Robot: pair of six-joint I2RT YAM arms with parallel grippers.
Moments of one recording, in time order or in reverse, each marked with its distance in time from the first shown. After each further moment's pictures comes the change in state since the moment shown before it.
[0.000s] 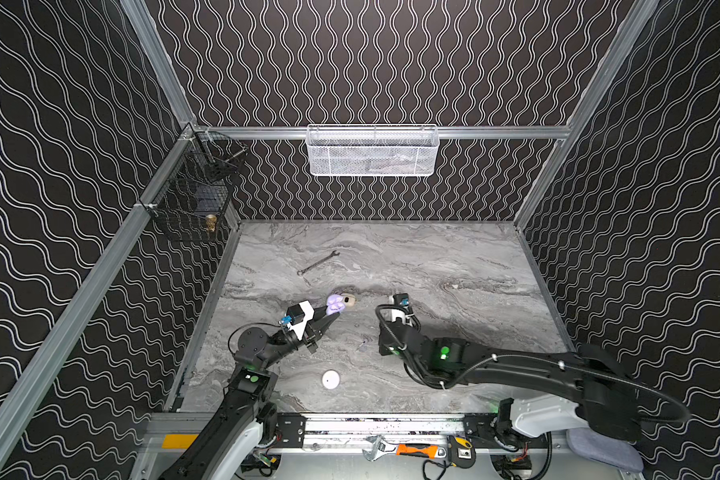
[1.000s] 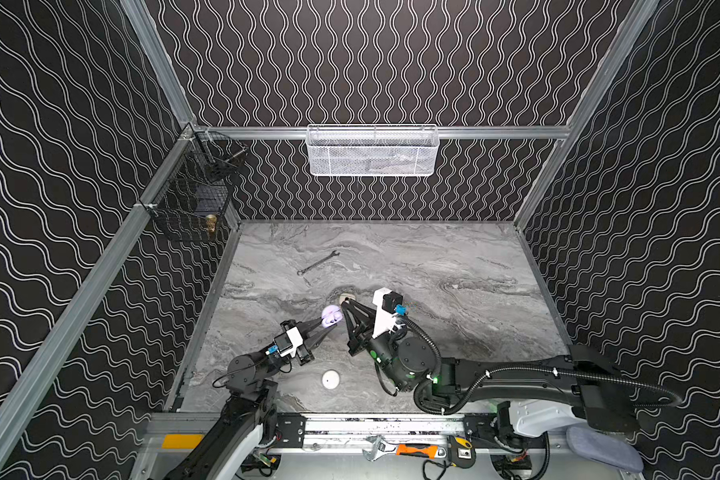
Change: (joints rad) left arm 0.000 -0.030 -0.117 0.404 0.048 -0.025; right arm 0.206 0.126 0.054 0.838 0.105 -0.388
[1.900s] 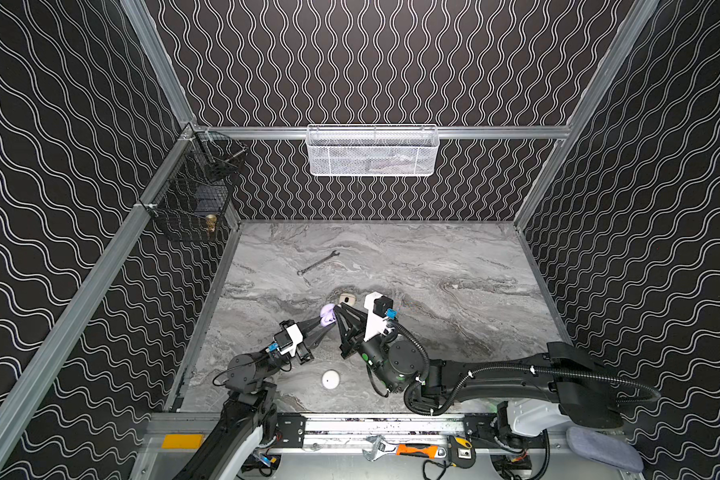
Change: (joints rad) left arm 0.000 -0.073 0.011 -0.134 -0.027 0.004; right arm 0.002 0.086 -0.008 0.105 -0.015 0.004
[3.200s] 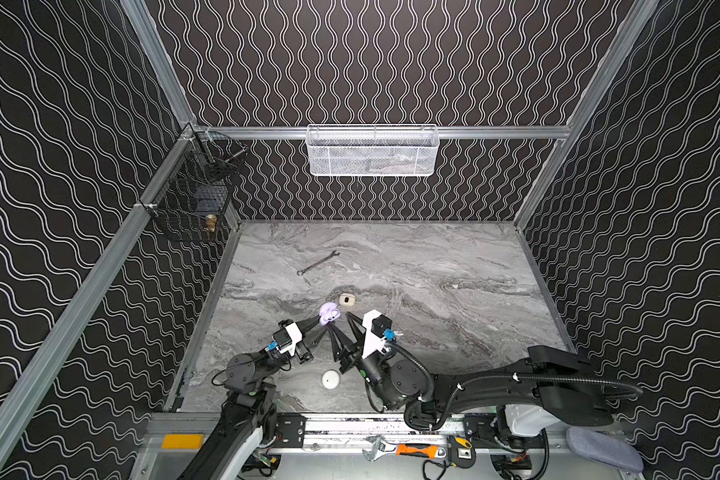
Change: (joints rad) left arm 0.000 -0.046 0.010 -0.061 -0.022 0.000; right arm 0.094 0.021 -0.093 0.218 0.123 -0.170
